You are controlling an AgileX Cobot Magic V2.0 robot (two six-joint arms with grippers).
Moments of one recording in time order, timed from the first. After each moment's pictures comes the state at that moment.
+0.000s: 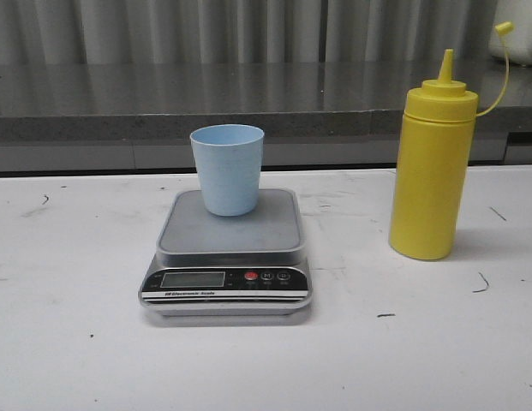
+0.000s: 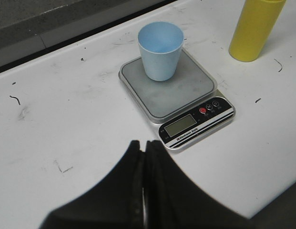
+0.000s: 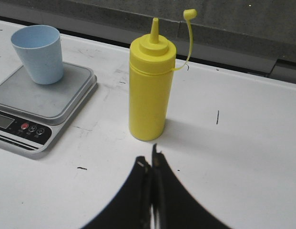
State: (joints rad) left arm -0.54 0.74 -0.79 0.05 0.73 0.00; right arm 0.32 0.41 -0.42 -0.12 0.45 0.10
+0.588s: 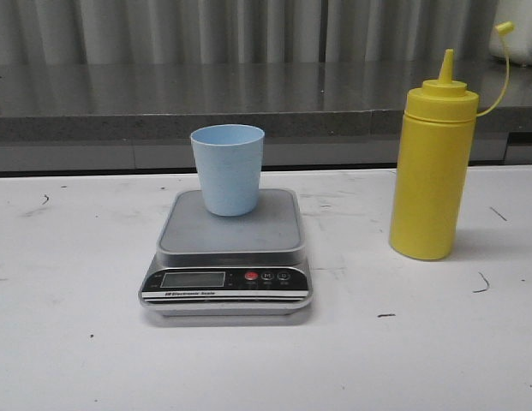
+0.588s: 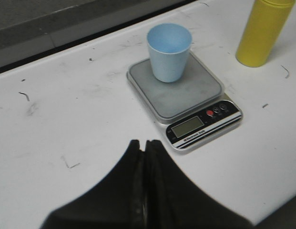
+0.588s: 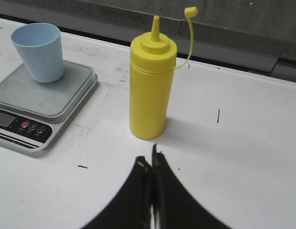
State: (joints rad) left arm -0.48 0.65 -0.72 0.04 0.69 0.00; right arm 0.32 0.41 -0.42 -0.12 0.45 0.10
